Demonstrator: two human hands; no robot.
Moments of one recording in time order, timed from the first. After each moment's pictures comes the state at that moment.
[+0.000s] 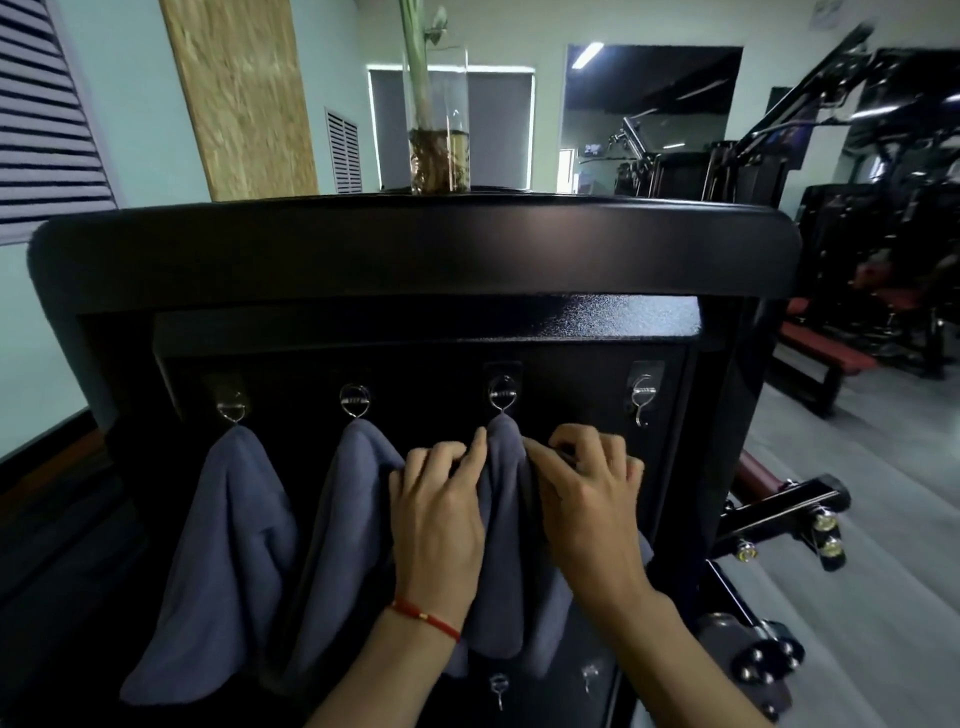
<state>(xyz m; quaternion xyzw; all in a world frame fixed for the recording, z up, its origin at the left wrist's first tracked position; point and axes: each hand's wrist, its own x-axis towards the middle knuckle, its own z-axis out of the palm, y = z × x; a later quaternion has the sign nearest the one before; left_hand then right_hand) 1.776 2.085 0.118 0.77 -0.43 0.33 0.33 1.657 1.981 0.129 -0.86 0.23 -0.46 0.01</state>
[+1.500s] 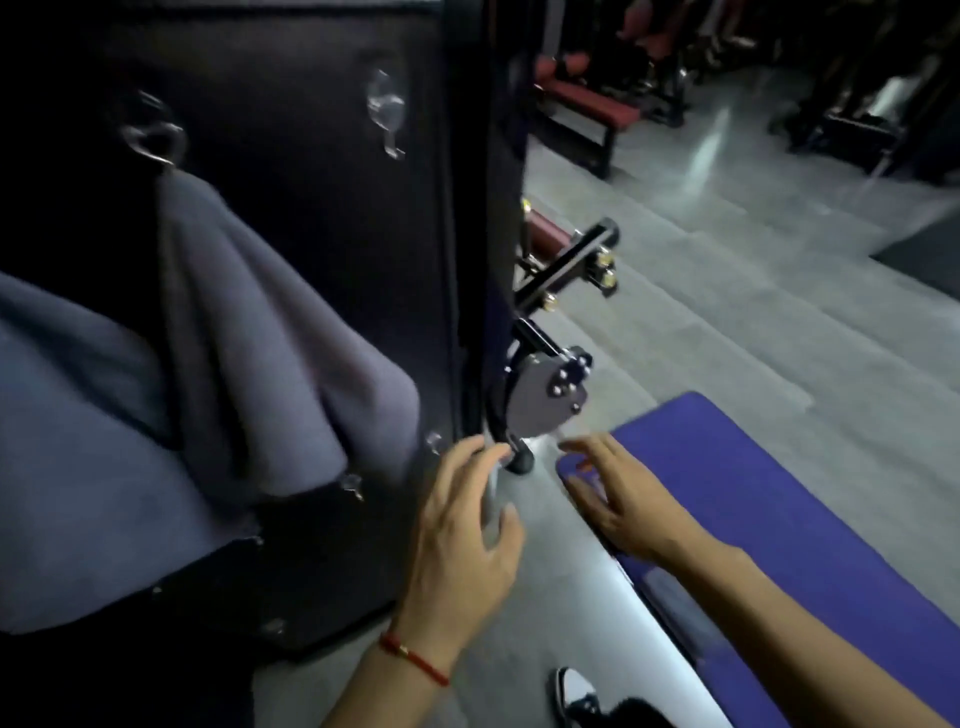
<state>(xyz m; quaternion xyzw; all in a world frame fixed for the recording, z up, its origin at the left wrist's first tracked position) 1.604 2.112 -0.011 0.65 -0.62 -0.13 0.42 1.404 1.994 -0.055 -0.84 0.44 -0.17 0.27</state>
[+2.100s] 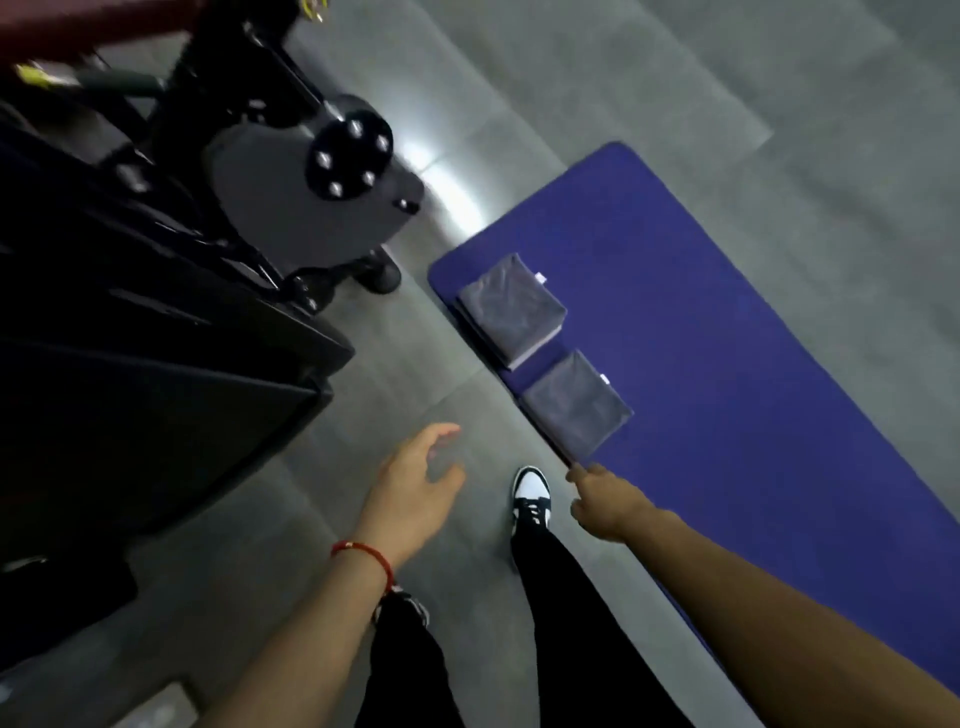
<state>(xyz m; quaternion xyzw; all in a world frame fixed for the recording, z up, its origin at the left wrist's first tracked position) 1.331 1.940 -0.277 0.73 -0.45 -0.51 0.11 1.073 1.922 -0.381 -0.64 0.56 0.32 0.41</state>
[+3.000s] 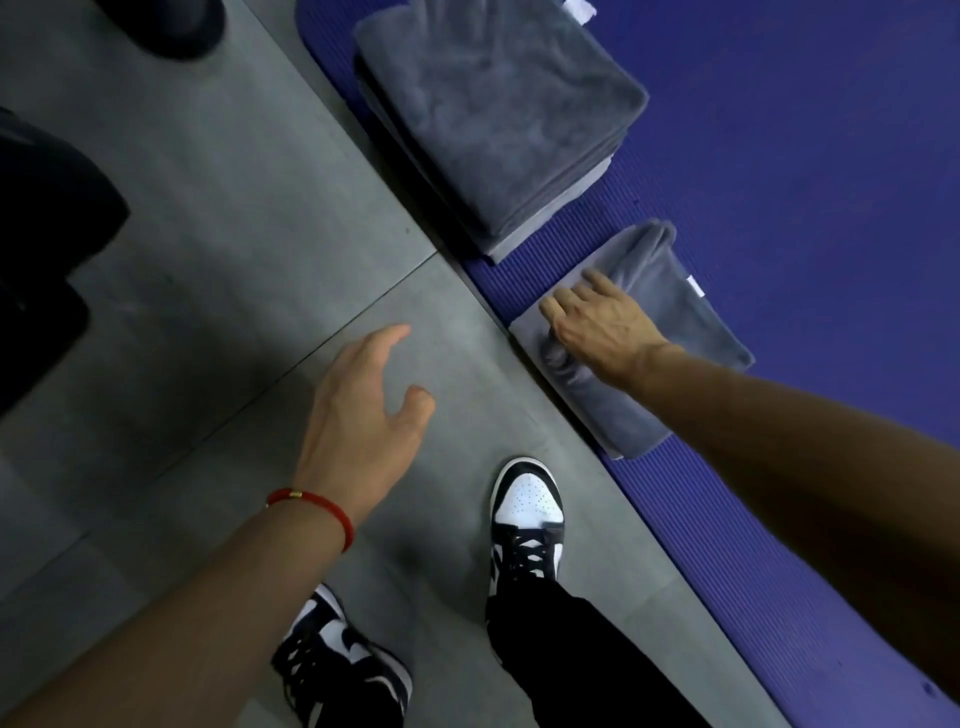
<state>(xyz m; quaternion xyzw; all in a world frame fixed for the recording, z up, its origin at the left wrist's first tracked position) 1.287 1.877 -0.754 0.75 -0.47 -0.46 0.09 1.039 1.774 -0.864 -0.89 0.34 0.28 0.09</state>
